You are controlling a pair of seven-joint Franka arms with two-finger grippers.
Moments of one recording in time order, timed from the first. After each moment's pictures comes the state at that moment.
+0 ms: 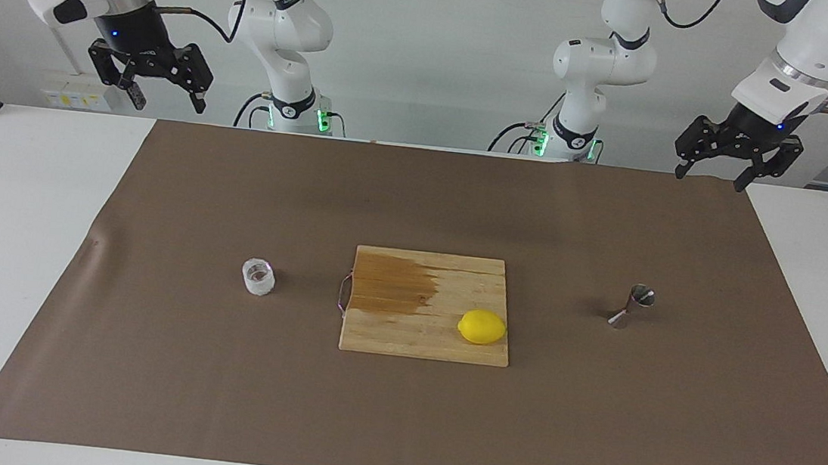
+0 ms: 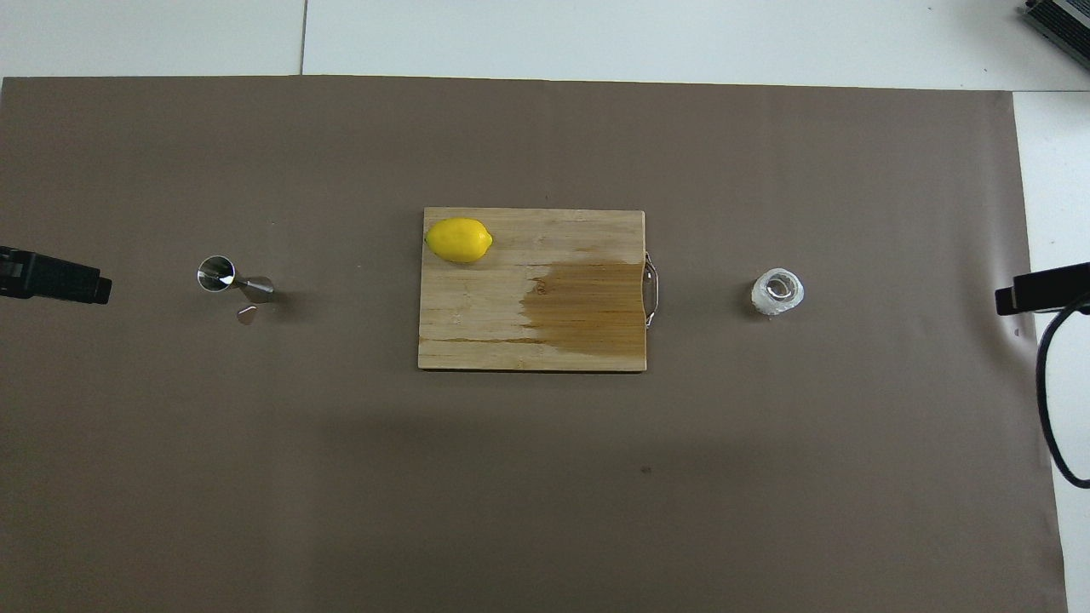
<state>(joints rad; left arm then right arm) 0.02 -0.06 -0.07 -1.55 -0.03 1.52 0.16 -0.03 -0.09 -0.03 -1.56 0.04 1.49 -0.05</state>
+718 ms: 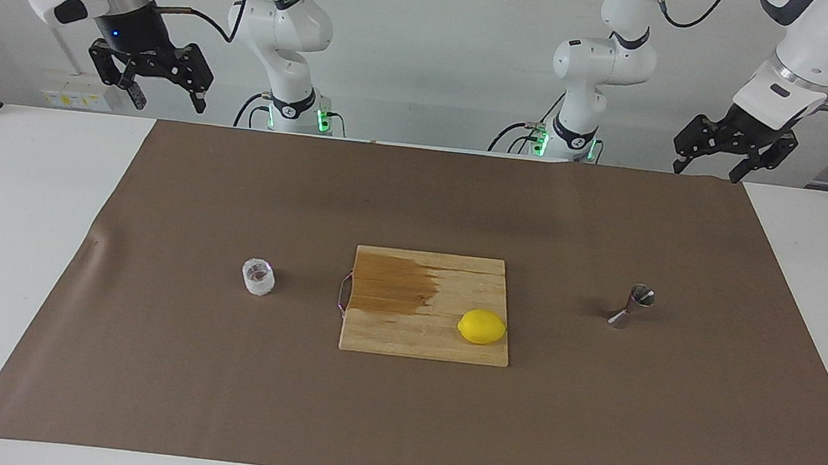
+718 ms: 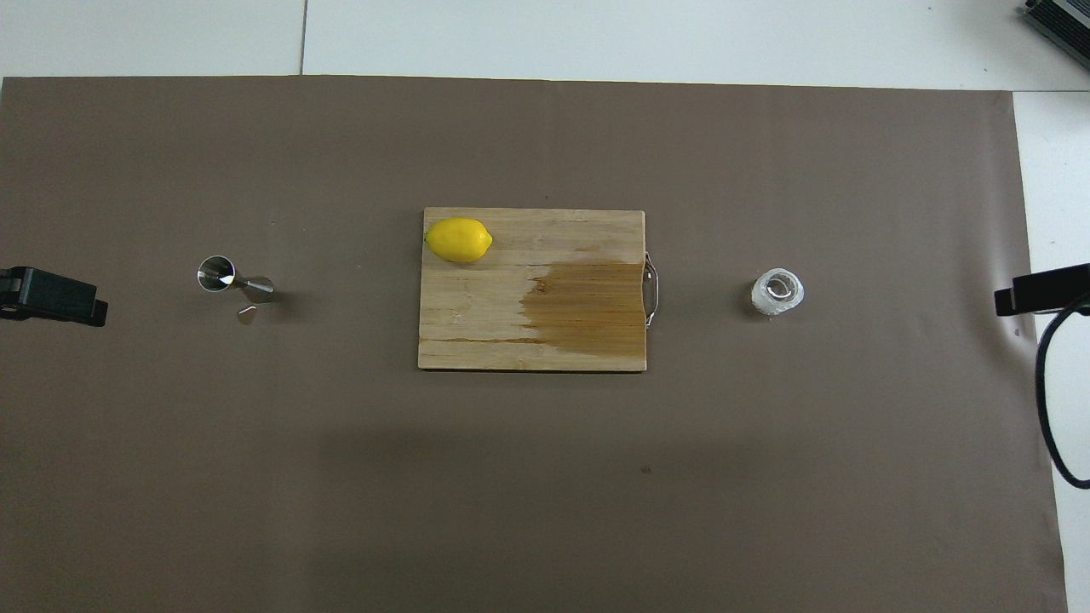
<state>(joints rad) 0.04 -0.07 -0.06 -1.59 -0.03 1.45 0.01 -0.03 -0.09 -0.03 -1.56 0.04 1.49 -0.05</state>
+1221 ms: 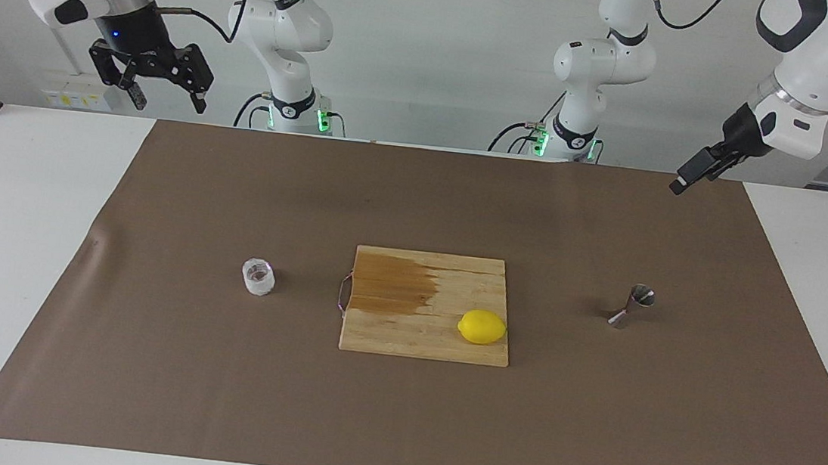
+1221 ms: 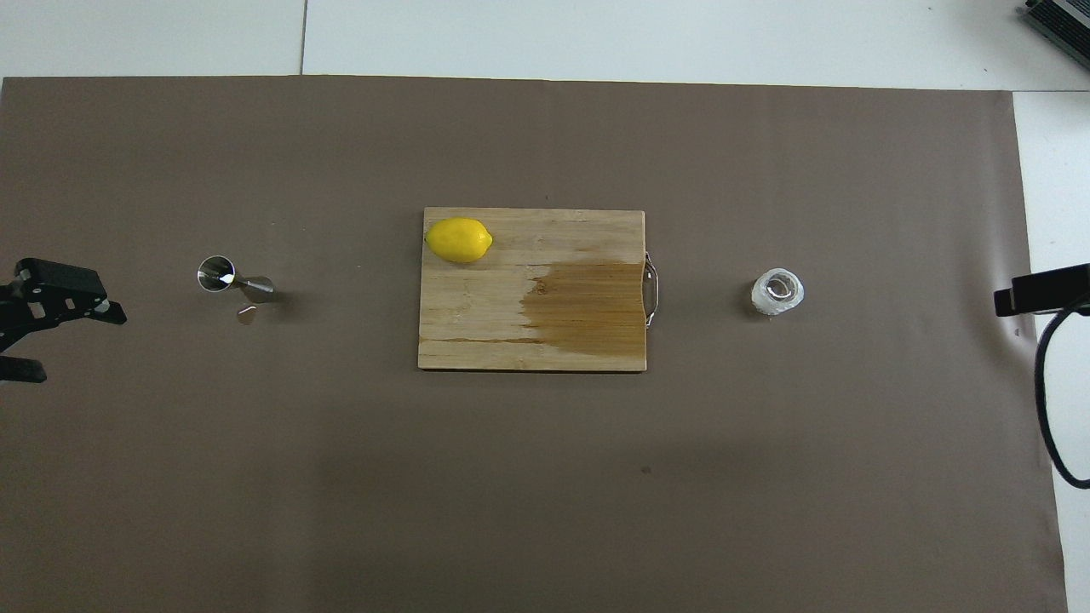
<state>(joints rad) 0.12 -0.17 -0.05 -1.83 -0.18 1.59 -0.55 -0.03 -0.09 -0.03 -1.56 0.04 1.49 -0.05</state>
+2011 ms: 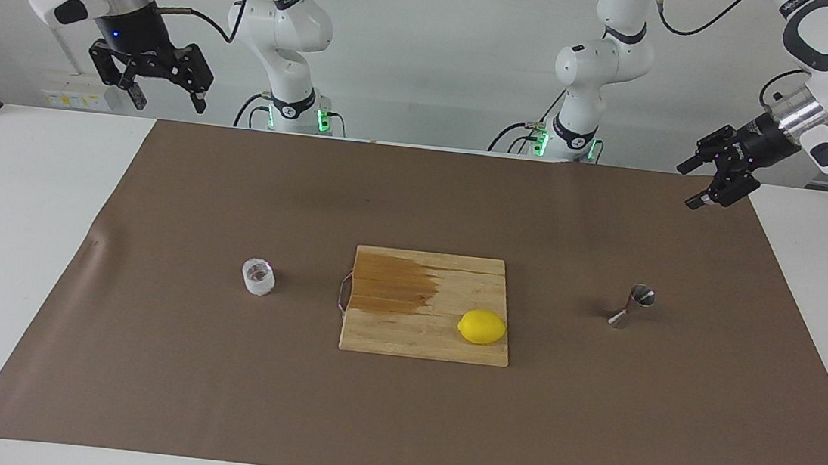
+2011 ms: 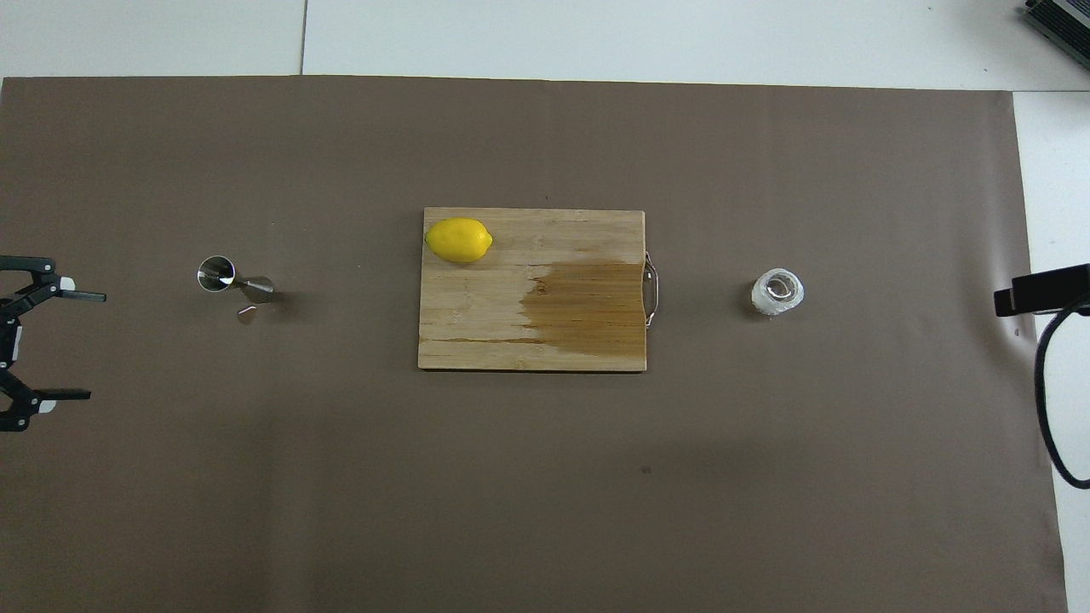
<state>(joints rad) 0.30 -0.16 -0.05 -1.93 -0.56 1.62 -1.06 -0.03 -0.09 -0.03 -1.56 0.04 1.49 -0.05</state>
